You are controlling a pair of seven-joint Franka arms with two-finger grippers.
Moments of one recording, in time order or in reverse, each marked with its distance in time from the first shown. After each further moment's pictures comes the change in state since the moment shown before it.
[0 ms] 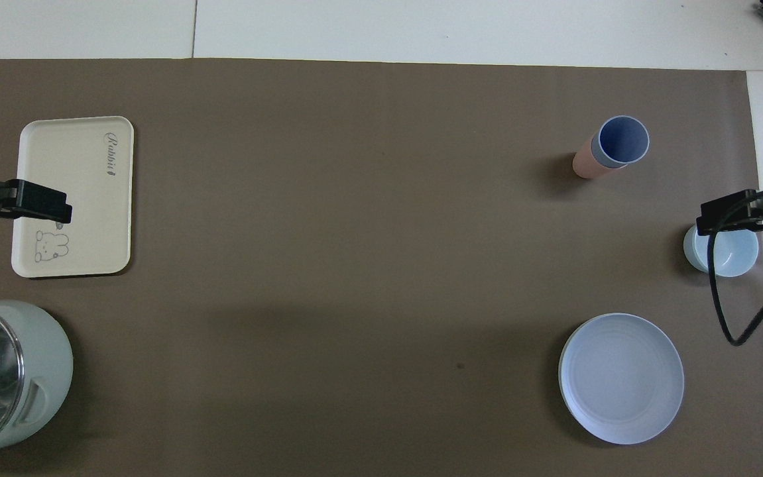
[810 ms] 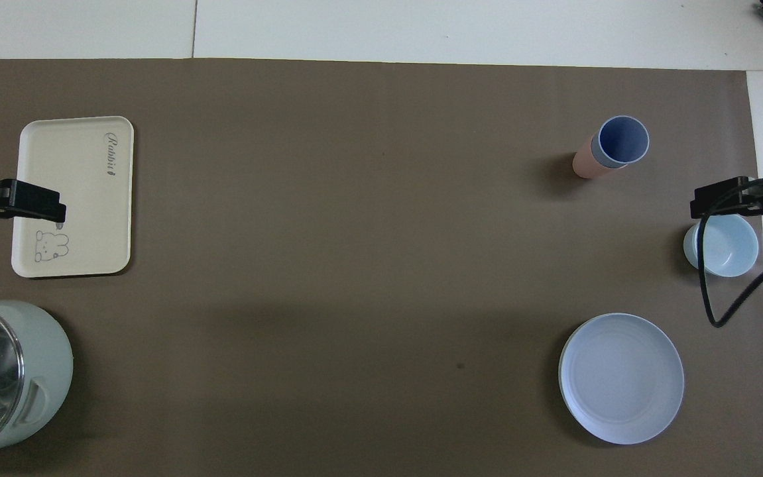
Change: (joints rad) left arm 0.017 -0.006 0.007 -0.019 -0.001 0.026 -0.001; right arm -0.003 0.002 0.000 -0.051 0.000 0.147 -0.014
